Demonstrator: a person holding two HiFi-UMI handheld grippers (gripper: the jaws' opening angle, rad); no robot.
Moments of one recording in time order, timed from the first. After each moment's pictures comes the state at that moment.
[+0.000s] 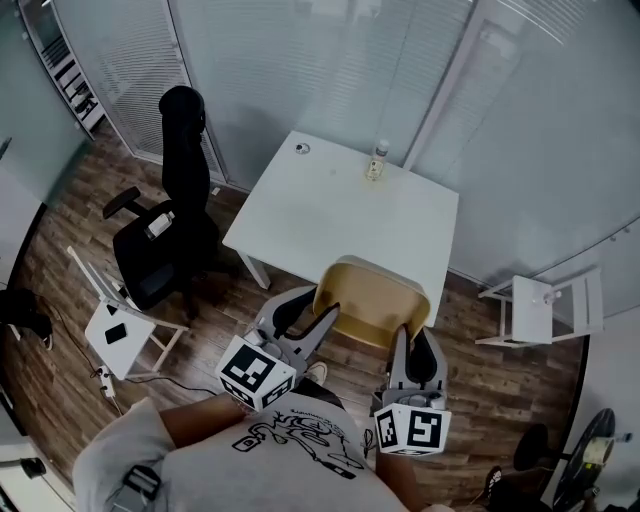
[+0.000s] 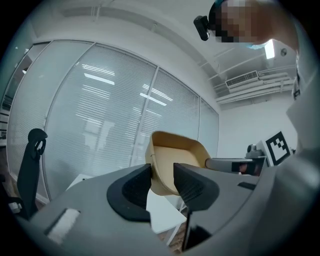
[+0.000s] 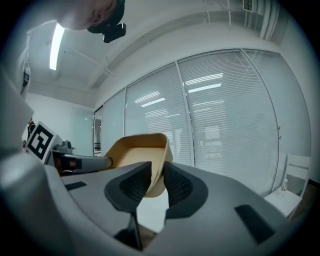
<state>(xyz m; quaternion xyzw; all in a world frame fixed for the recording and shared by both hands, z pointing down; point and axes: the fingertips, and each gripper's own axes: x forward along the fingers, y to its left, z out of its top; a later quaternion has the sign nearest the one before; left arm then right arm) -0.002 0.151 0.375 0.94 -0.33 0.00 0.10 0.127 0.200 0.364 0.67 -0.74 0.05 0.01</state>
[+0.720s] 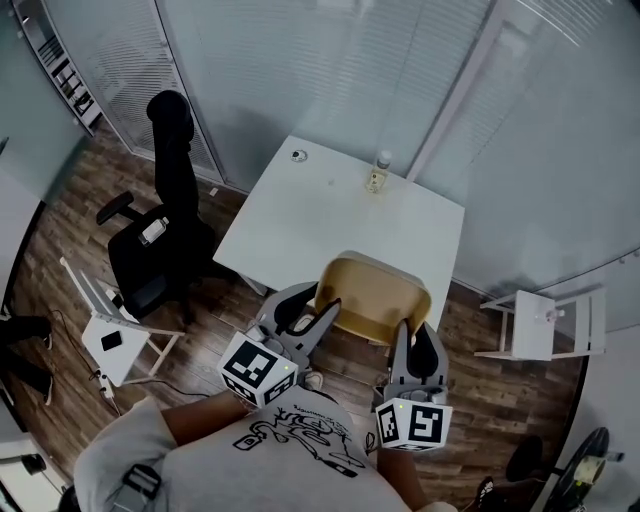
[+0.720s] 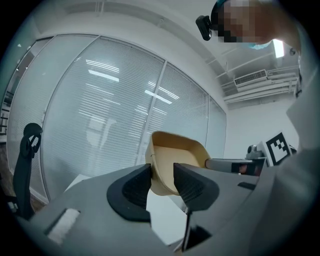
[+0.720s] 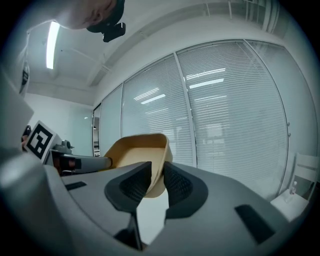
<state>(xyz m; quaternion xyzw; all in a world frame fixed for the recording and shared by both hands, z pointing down) 0.032 0.051 0.390 0.93 -0.34 0.00 0.12 0.163 0.095 0.378 0.66 -0.75 0.06 0.01</state>
